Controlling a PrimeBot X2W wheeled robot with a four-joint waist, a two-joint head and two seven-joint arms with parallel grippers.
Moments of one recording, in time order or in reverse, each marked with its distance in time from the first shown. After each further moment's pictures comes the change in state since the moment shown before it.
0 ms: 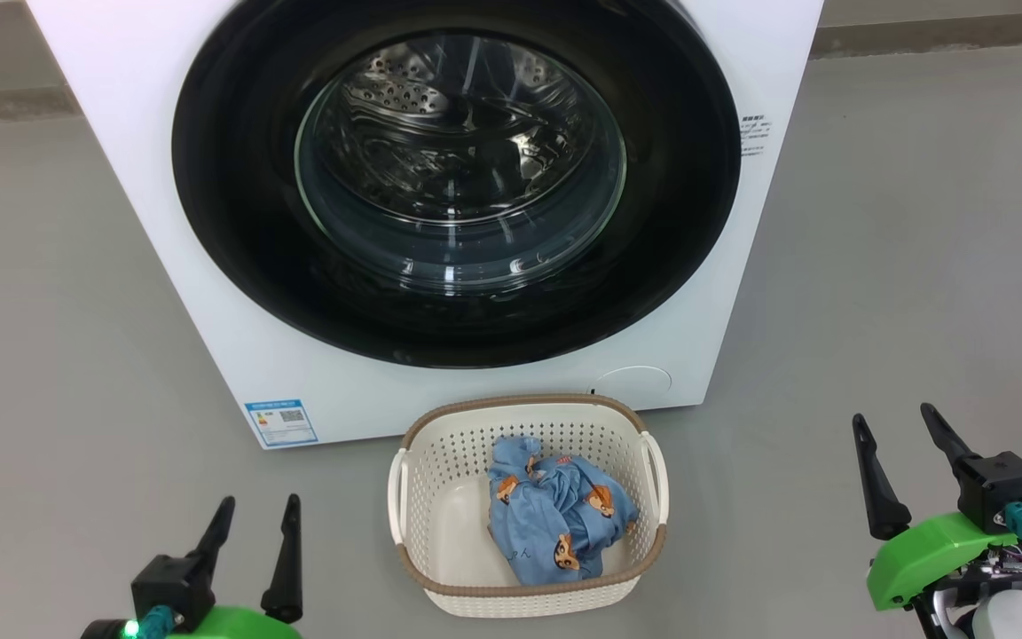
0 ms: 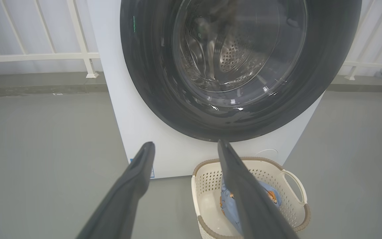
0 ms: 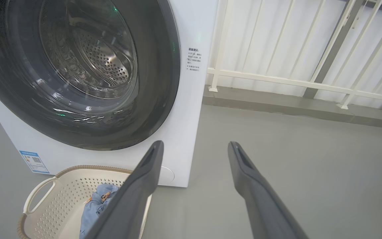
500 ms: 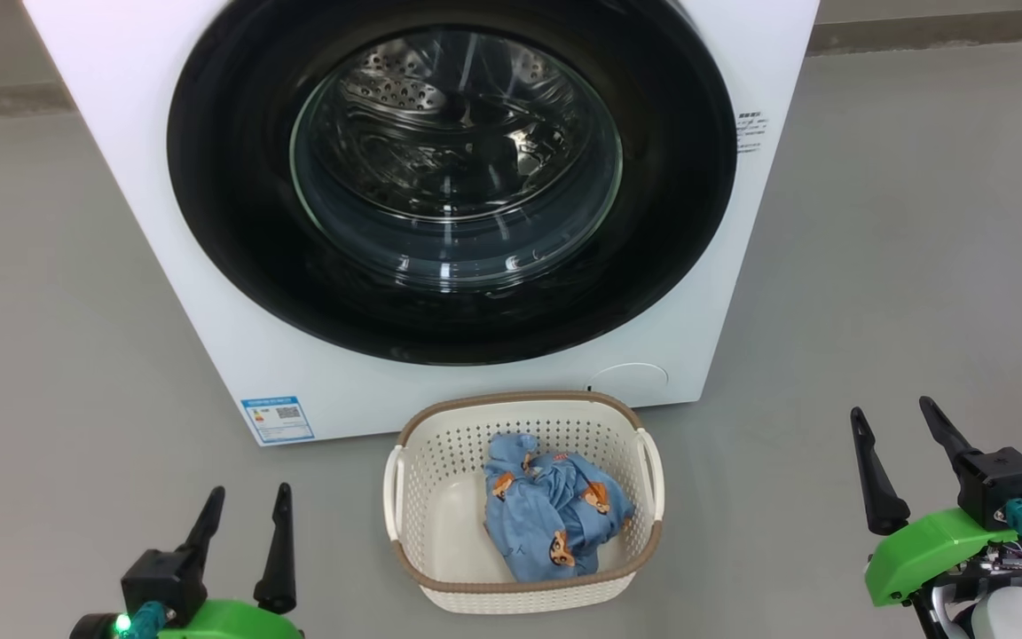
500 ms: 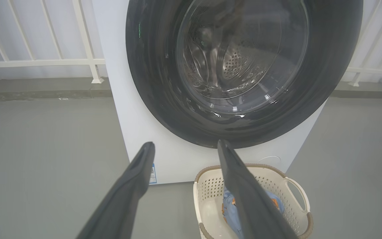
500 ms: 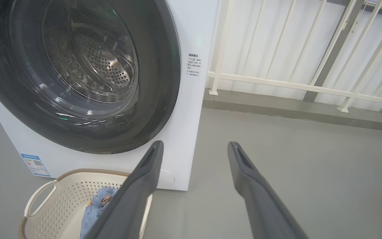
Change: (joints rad) left arm 0.000 -0.002 0.012 -0.032 0.000 0.014 0.000; right arm 0.001 0.004 0.000 -0.030 -0.003 0.000 0.008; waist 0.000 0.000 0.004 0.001
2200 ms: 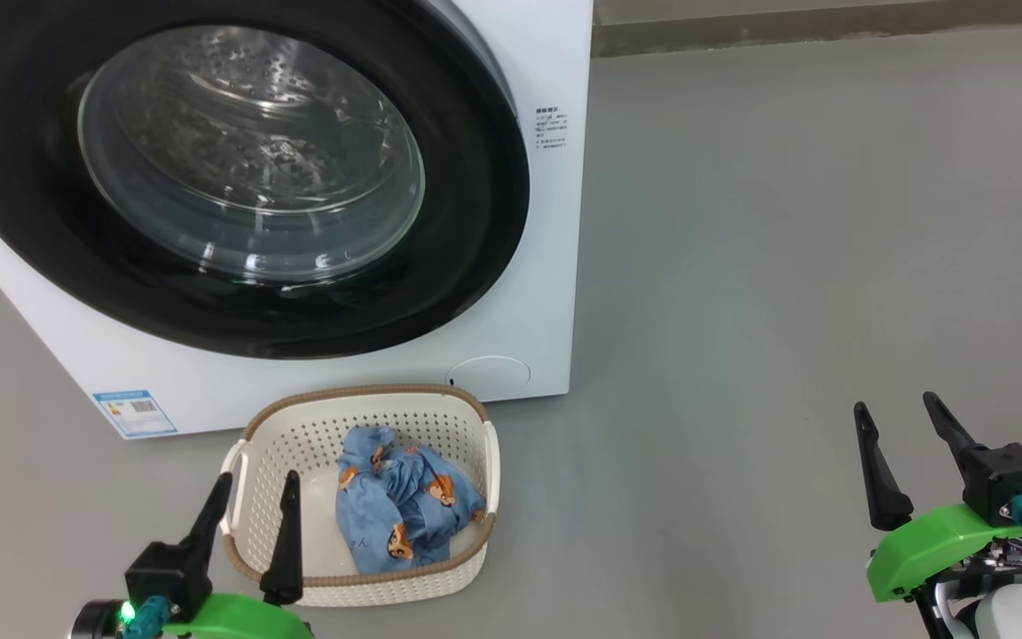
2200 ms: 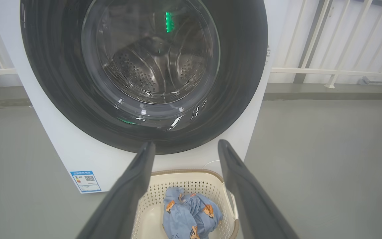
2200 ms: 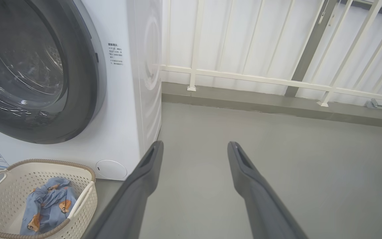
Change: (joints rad) left arm 0.001 -0.016 0.014 -0.040 0.029 -0.025 0.000; right arm 0.003 0.005 -0.010 -0.023 0.002 0.000 0.016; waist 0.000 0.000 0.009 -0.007
